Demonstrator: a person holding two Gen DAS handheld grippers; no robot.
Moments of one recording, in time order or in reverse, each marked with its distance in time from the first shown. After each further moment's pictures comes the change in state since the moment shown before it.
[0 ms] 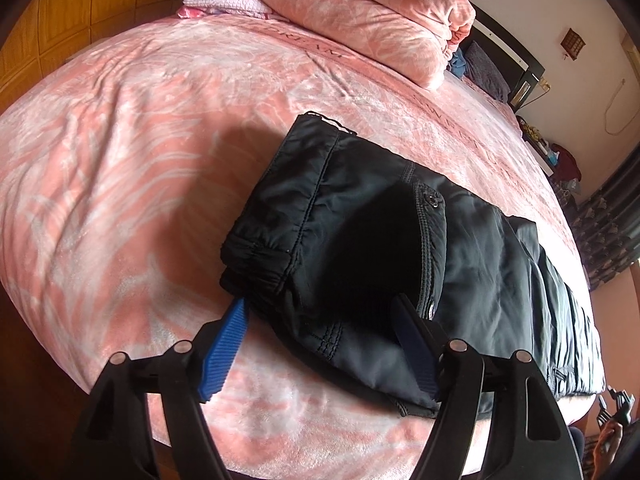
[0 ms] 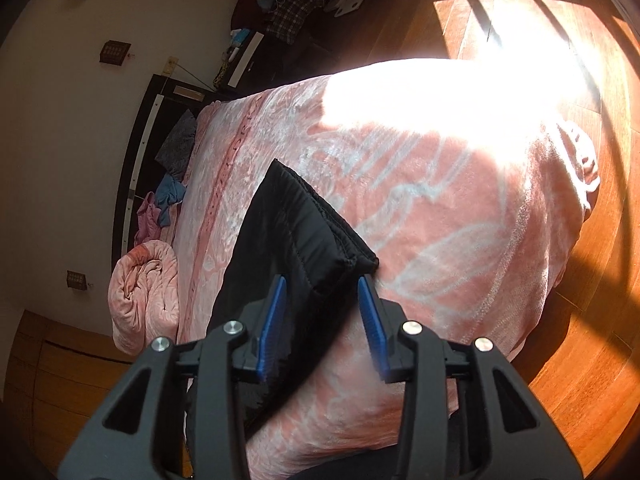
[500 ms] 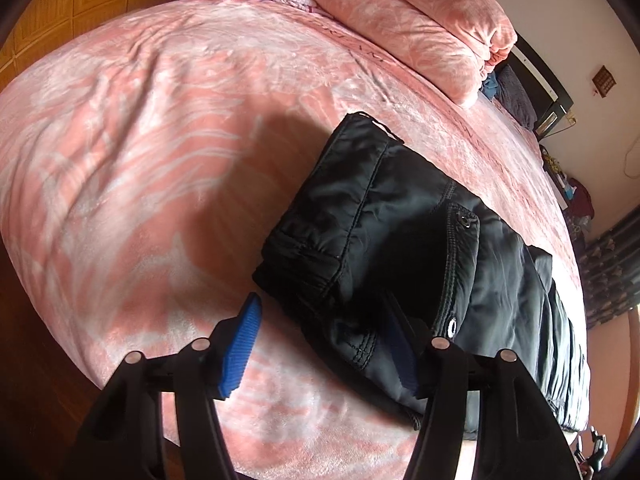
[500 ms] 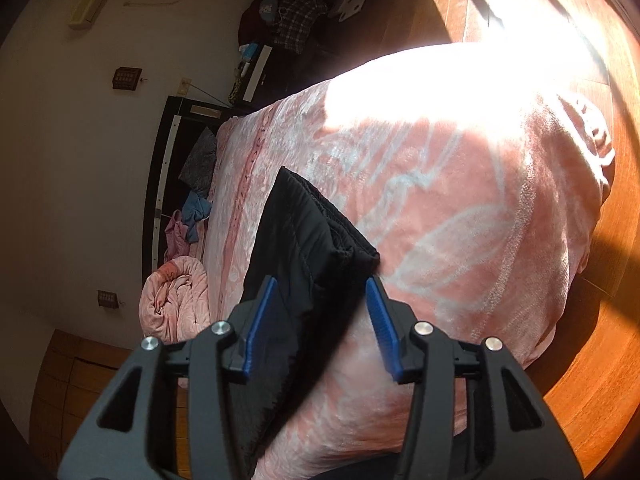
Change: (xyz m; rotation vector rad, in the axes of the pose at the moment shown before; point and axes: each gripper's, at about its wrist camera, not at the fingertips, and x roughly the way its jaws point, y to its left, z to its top) left arm 0.003 0.020 -0.003 -0.132 -0.004 0.015; right arm -0.005 -0.023 -0.008 0.072 -0.030 0.117
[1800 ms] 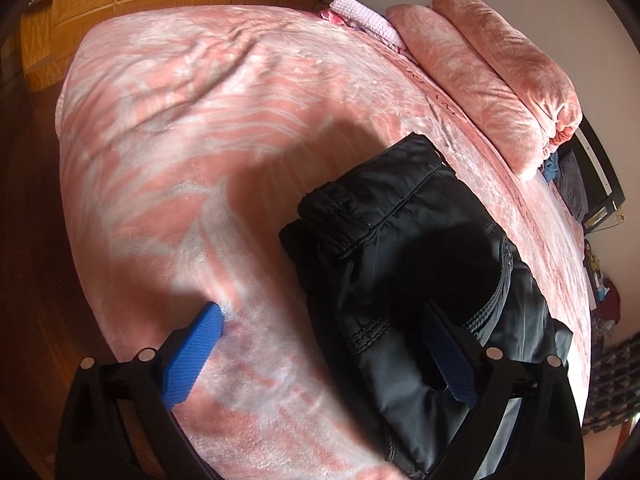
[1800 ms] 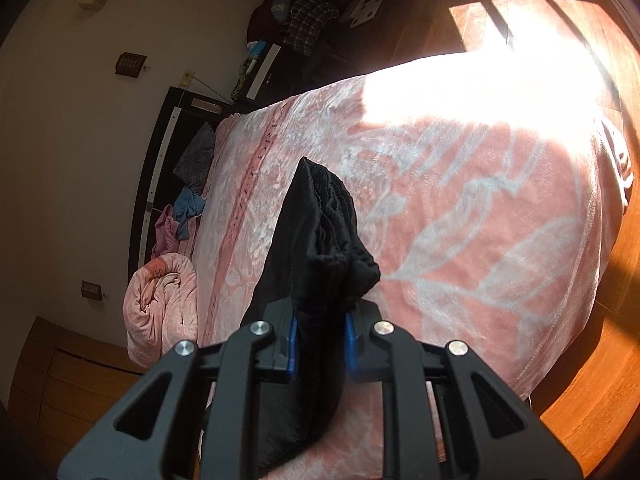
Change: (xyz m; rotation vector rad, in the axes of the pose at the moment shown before) left arm 0.004 -0.006 -0.035 -0.326 -0.163 0.167; right arm 0.036 0.053 -0.006 -0.078 -0.034 -0.055
